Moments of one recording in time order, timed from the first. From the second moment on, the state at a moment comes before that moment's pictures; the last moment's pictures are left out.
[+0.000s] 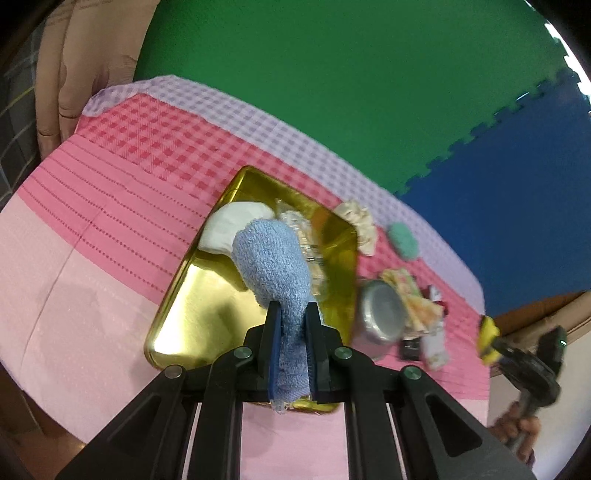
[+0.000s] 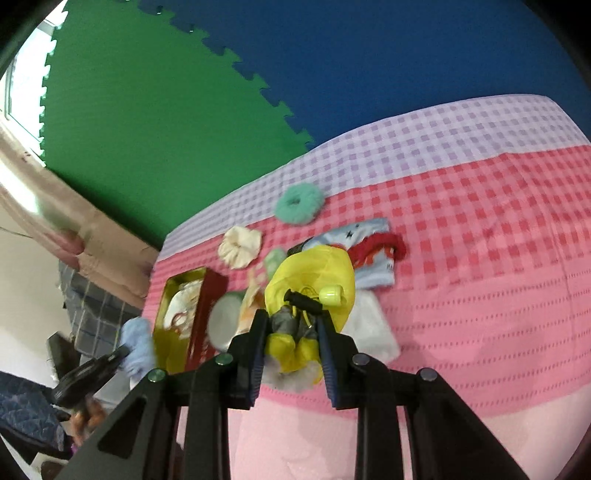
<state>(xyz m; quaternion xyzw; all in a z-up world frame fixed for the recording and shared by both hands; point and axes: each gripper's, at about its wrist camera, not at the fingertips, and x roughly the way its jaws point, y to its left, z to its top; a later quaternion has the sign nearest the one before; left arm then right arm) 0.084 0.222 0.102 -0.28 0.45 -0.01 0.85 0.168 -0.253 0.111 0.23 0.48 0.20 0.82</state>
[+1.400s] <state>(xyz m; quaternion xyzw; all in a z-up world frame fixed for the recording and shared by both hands) -0.055 0.168 0.097 -0.09 0.36 0.23 0.90 0.163 0.048 0.075 0.05 0.54 0.37 0.76</state>
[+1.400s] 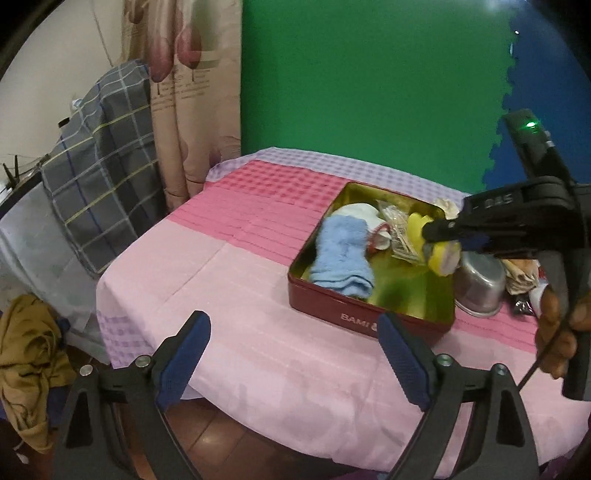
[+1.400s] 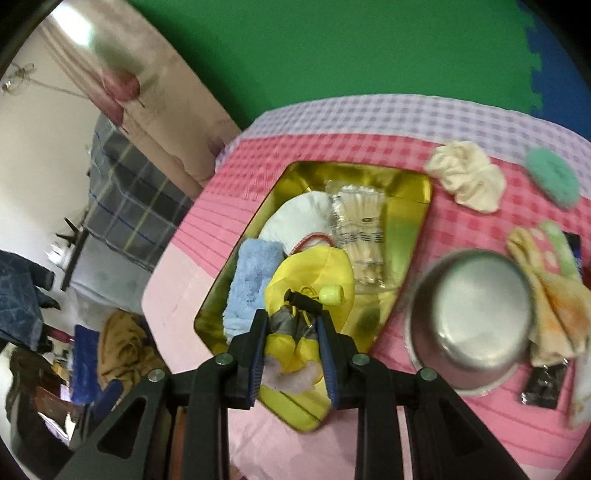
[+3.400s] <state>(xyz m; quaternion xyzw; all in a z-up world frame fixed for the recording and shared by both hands) -0.037 0.149 0.063 -0.02 0.43 0.22 0.88 0.143 -0.309 0.032 -0.01 0.40 -0.11 0.91</state>
